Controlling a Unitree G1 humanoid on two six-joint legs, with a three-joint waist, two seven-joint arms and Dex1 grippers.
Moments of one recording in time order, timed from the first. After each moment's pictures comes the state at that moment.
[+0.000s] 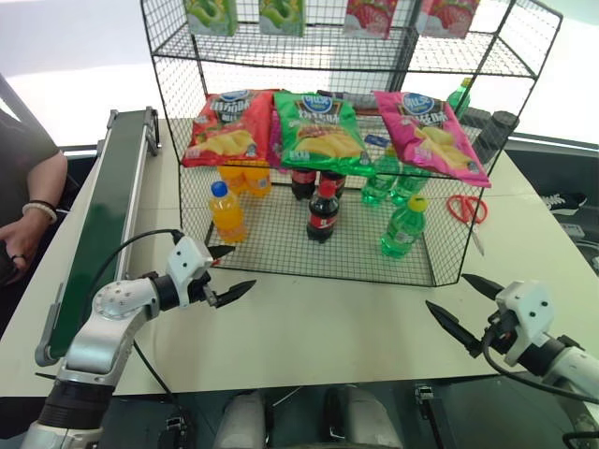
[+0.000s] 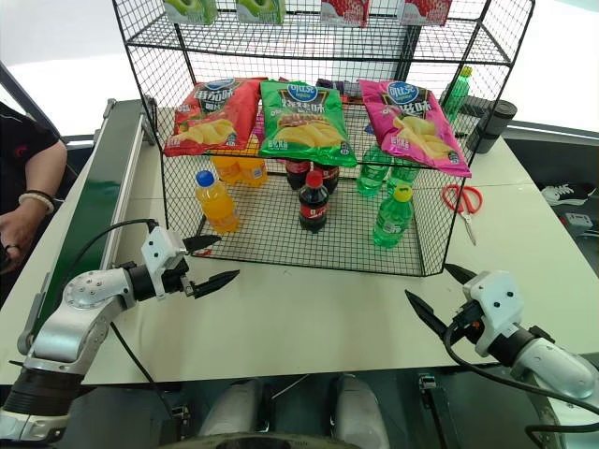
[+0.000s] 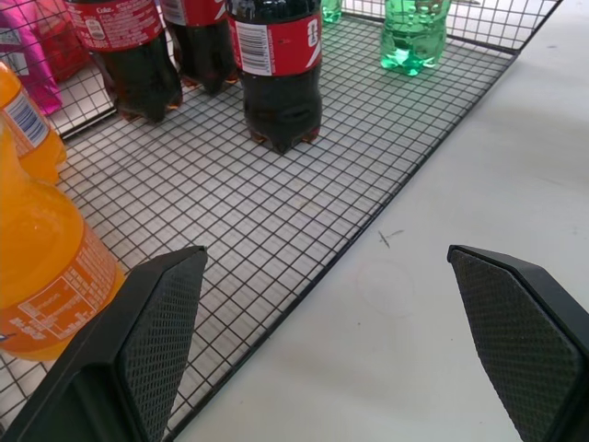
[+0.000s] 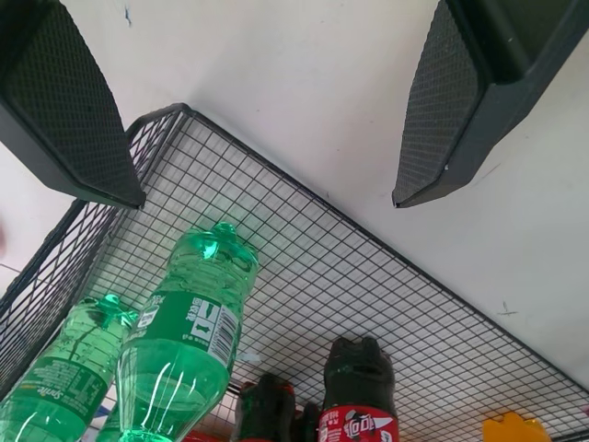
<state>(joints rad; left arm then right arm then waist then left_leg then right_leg) -0.09 0.62 0.02 -0.14 -0.31 0.21 -0.89 0.42 -0.60 -0.40 -0.46 0.39 0.24 0.71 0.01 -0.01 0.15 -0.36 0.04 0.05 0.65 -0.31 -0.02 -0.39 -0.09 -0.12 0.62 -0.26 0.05</state>
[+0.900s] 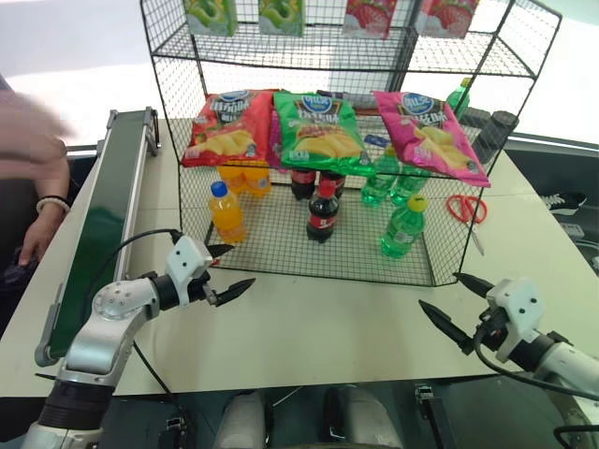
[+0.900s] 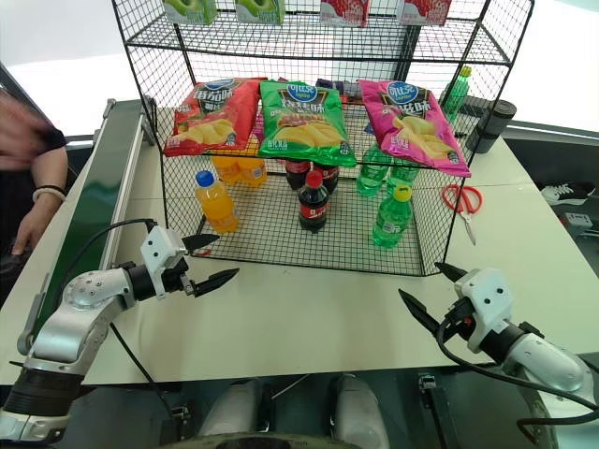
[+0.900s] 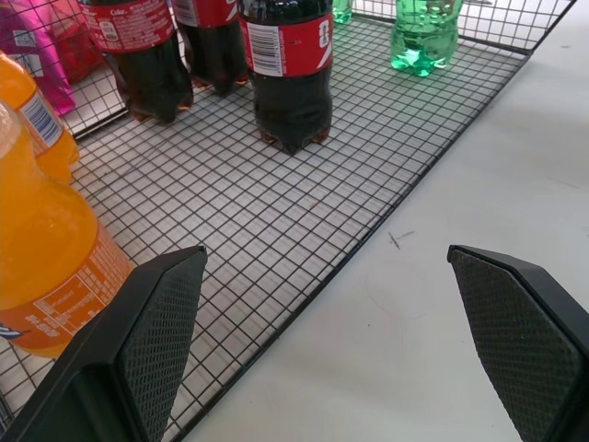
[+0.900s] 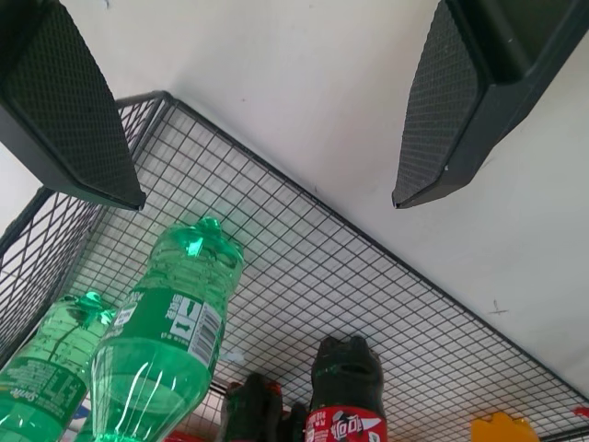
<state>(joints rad) -0.09 0.62 0.02 -0.14 -0.31 0.21 -0.86 0.39 -0.60 -0.37 -0.45 0.38 0.24 0.71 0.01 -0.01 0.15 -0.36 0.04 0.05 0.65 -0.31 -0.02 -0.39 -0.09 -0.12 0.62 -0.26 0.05</state>
